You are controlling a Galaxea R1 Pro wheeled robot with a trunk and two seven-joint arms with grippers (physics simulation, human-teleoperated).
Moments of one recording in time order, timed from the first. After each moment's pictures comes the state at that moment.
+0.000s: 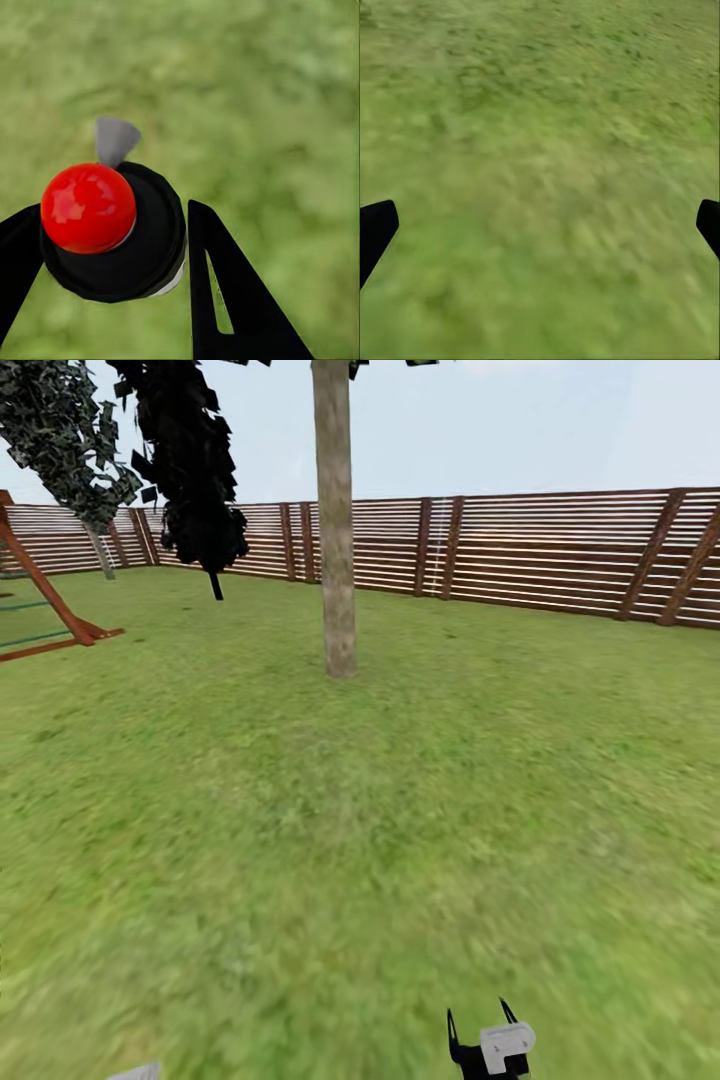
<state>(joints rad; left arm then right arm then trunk) -0.33 0.17 0.37 -0.09 -0.08 -0.48 0.00 -0.35 0.05 0.01 -0.08 0.48 -0.89 -0.46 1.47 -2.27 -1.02</state>
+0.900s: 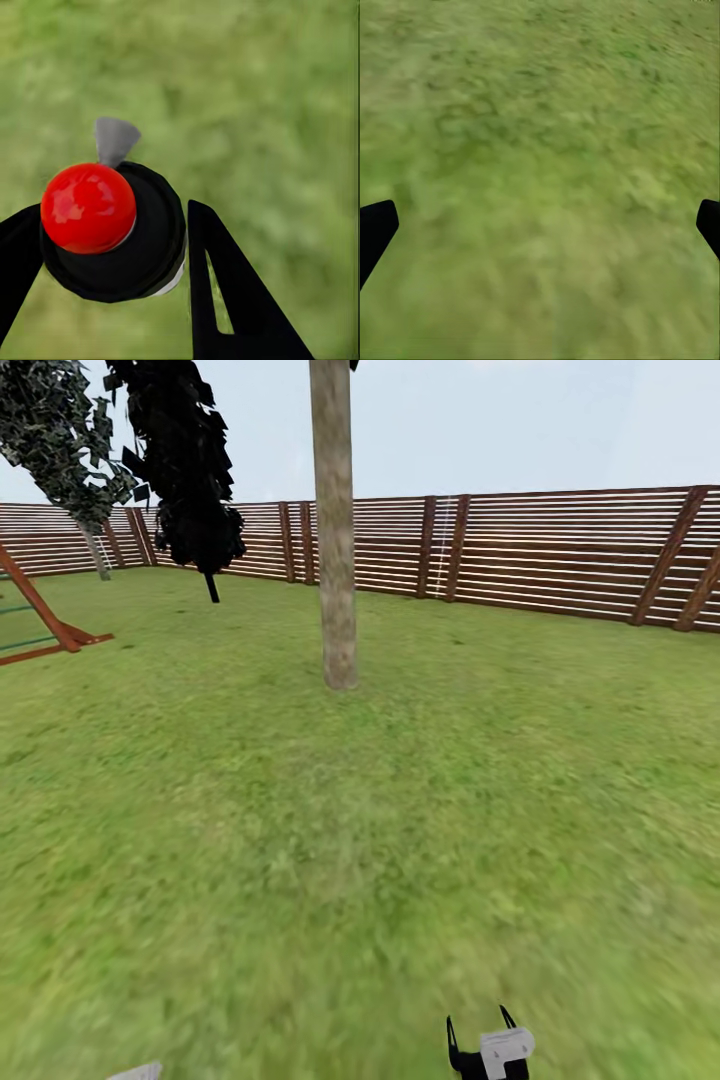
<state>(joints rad) -0.33 0.17 0.37 -0.09 -0.08 -0.48 0.00 -0.35 0.05 0.02 -0.05 0.49 -0.89 -0.45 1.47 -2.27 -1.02</state>
